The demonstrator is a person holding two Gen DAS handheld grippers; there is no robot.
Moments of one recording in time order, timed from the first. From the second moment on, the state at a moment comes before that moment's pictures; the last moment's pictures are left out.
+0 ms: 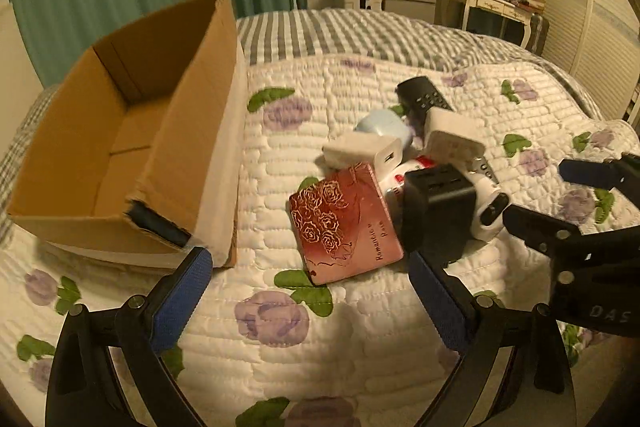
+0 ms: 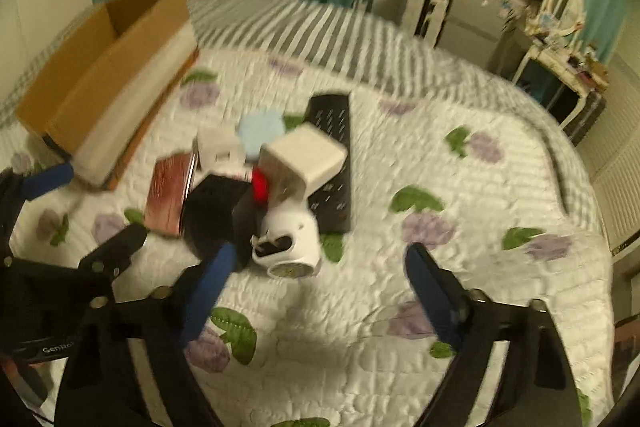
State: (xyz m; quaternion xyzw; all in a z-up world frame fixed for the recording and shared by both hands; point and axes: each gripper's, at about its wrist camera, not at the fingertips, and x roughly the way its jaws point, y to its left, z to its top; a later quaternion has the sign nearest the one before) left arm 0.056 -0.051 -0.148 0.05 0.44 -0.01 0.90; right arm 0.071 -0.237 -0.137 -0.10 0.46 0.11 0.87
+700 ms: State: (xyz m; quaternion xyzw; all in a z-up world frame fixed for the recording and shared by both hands) left arm 0.086 -0.053 -0.179 0.00 0.48 -0.04 0.87; right arm 0.085 -0.230 -0.164 -0.12 0.50 0.11 0.85
